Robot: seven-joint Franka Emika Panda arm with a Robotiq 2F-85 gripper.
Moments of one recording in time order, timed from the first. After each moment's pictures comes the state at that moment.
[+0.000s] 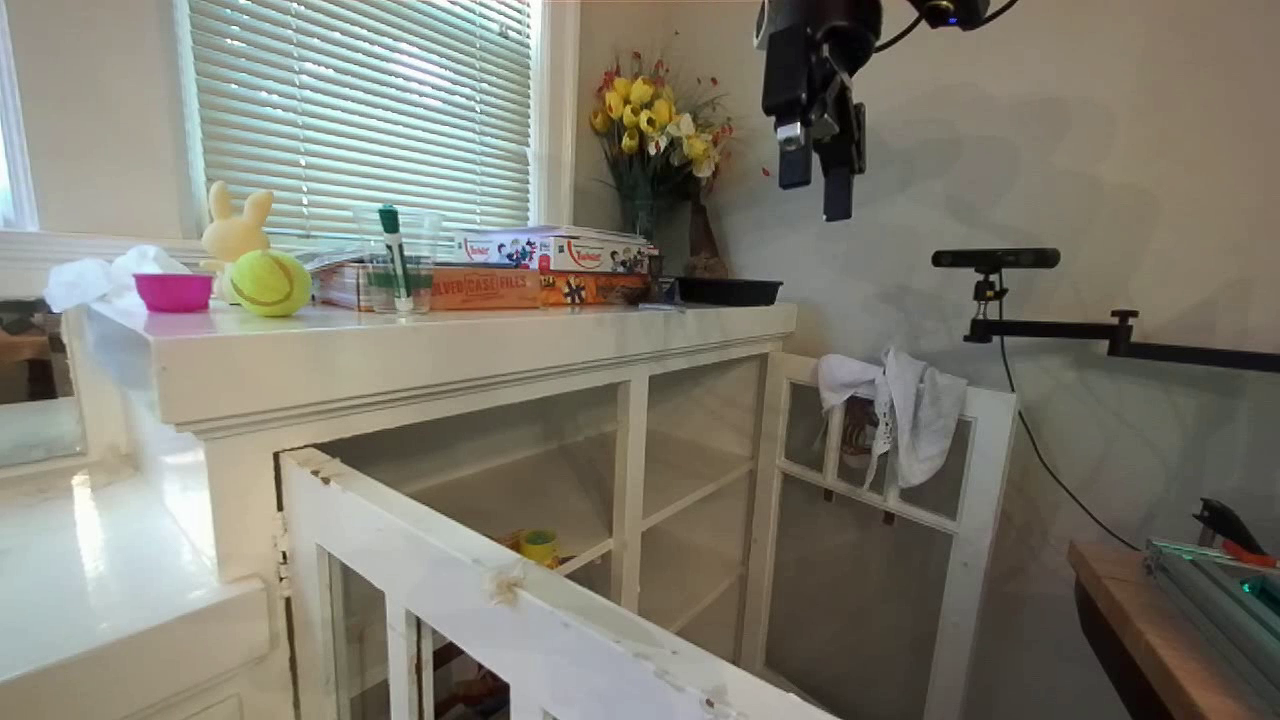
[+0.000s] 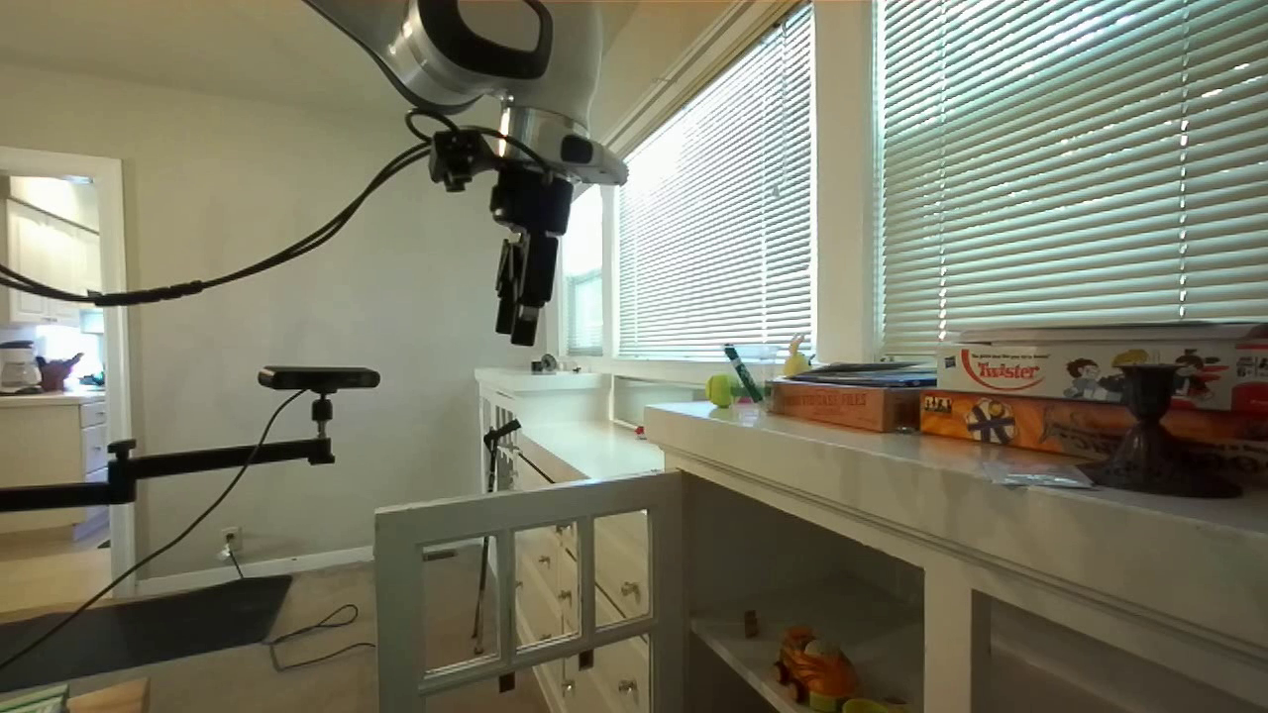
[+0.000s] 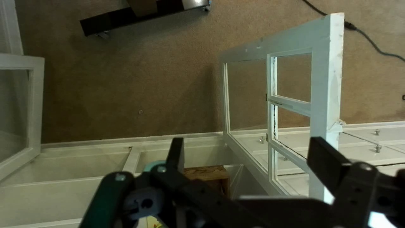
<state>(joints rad) 0.00 -0.31 0.01 -2.25 0.16 1.86 0.23</state>
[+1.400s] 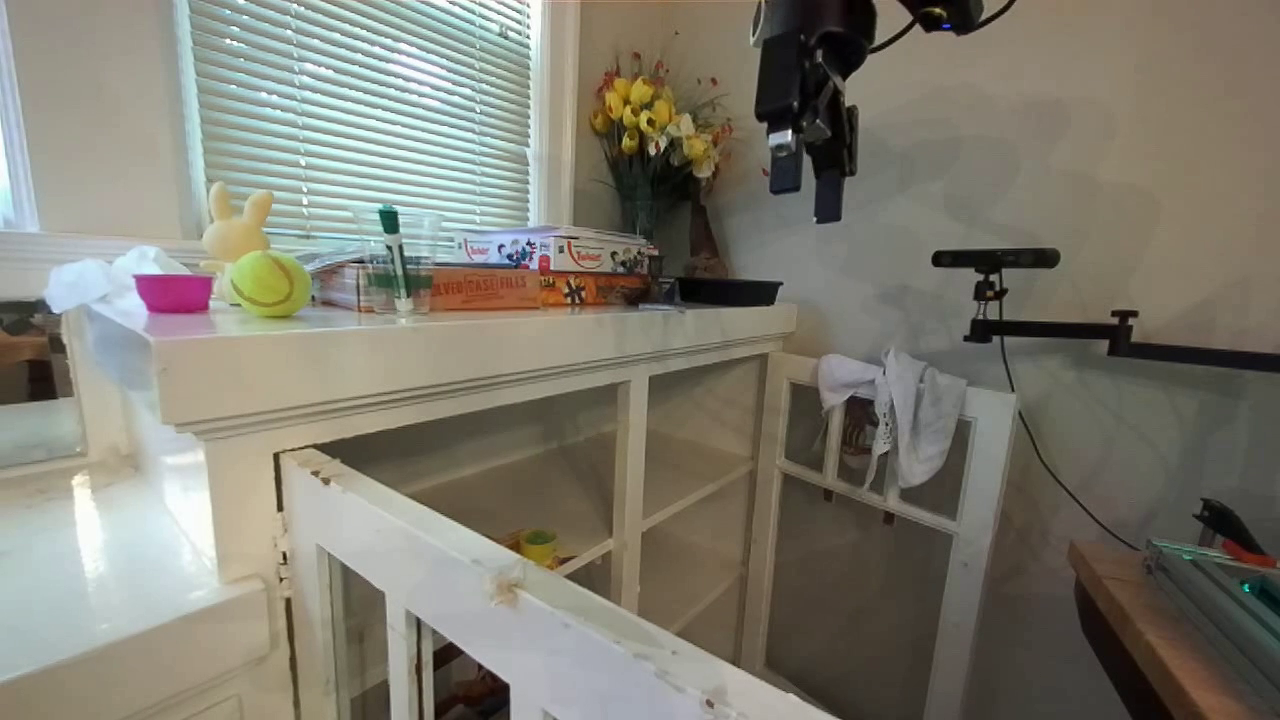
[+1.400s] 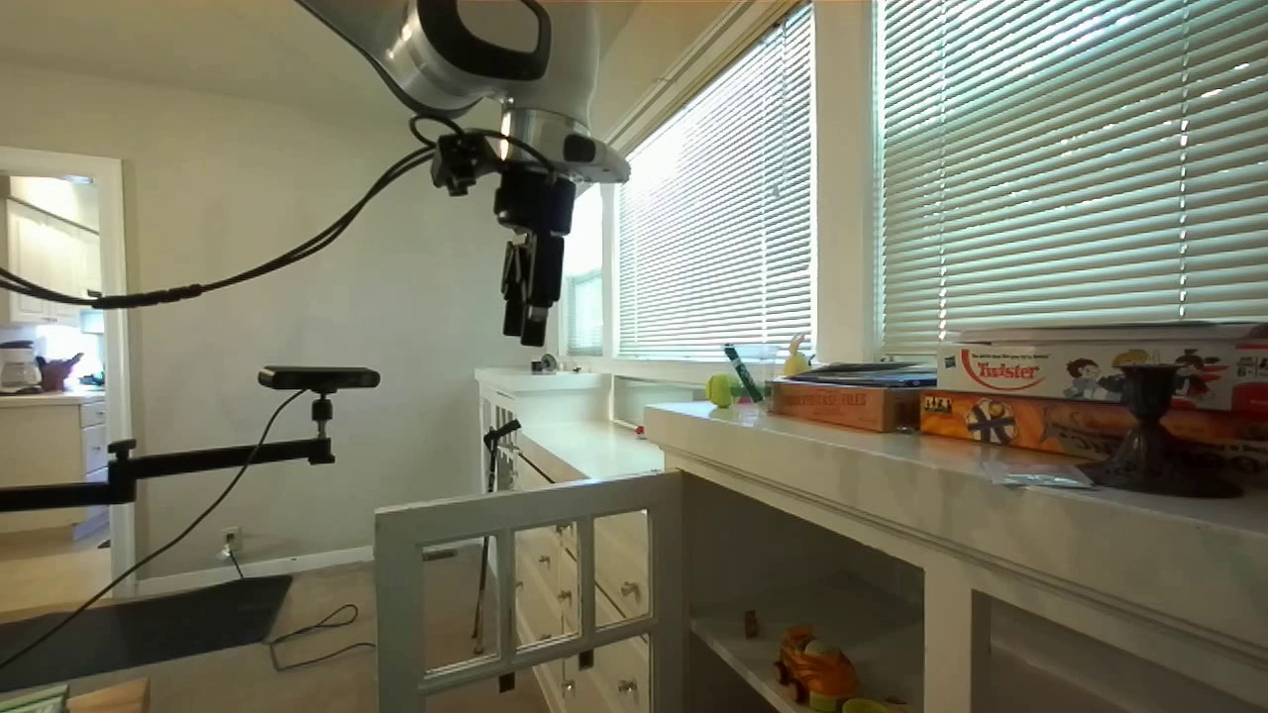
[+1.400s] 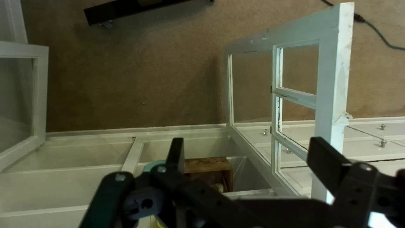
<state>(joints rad) 0.00 -0.31 0.02 -2.26 0.13 1.91 0.23</state>
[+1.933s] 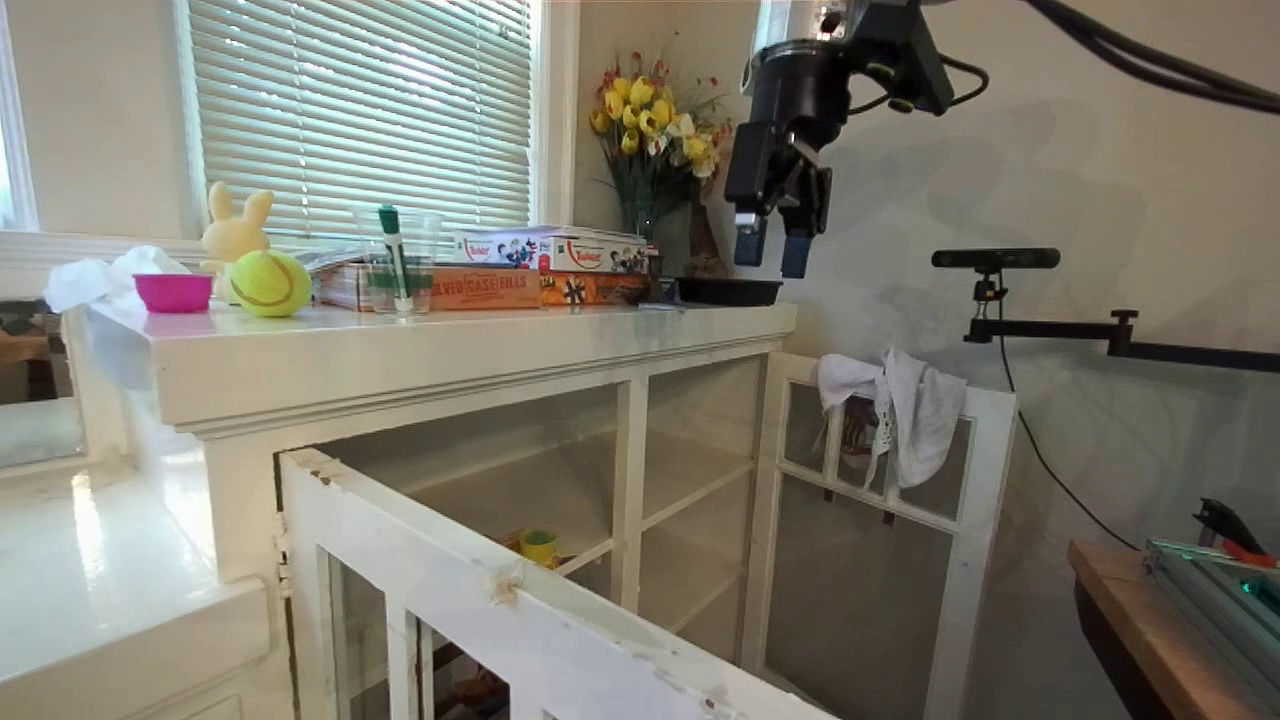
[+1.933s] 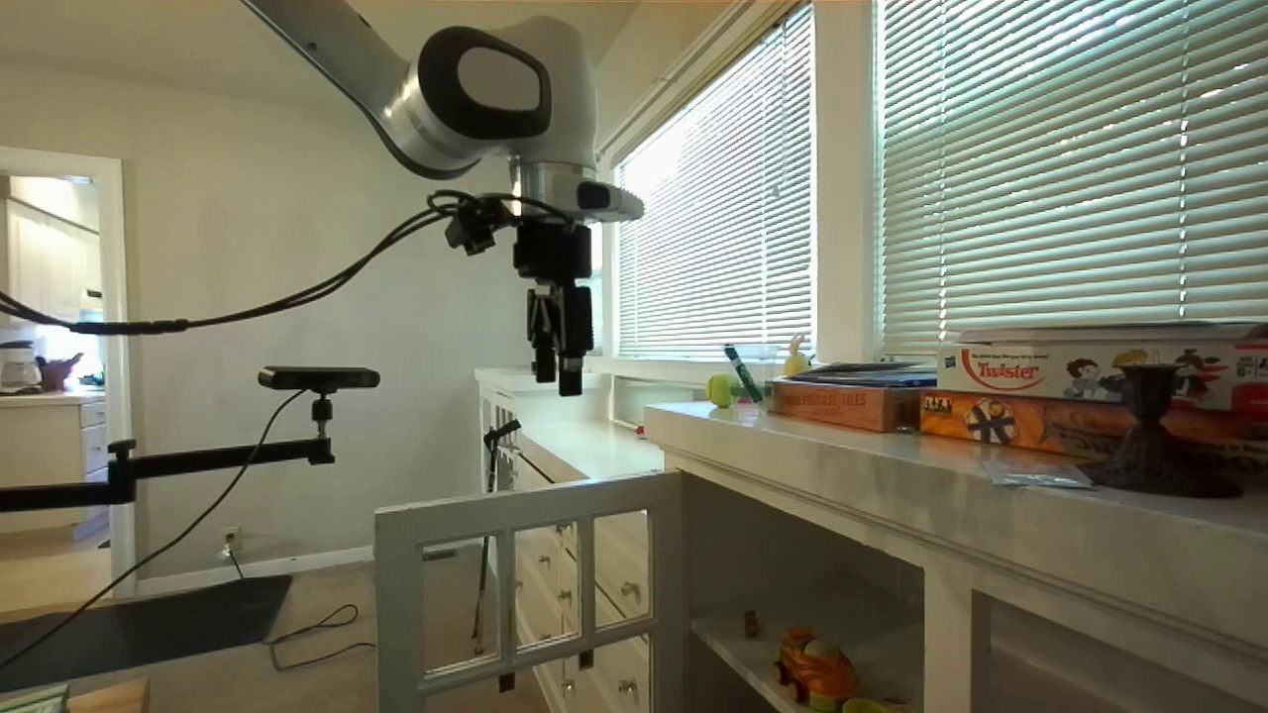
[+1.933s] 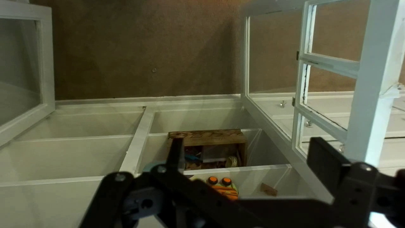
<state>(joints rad) -0.02 -0.27 0.02 -2.37 0.07 2.18 0.23</state>
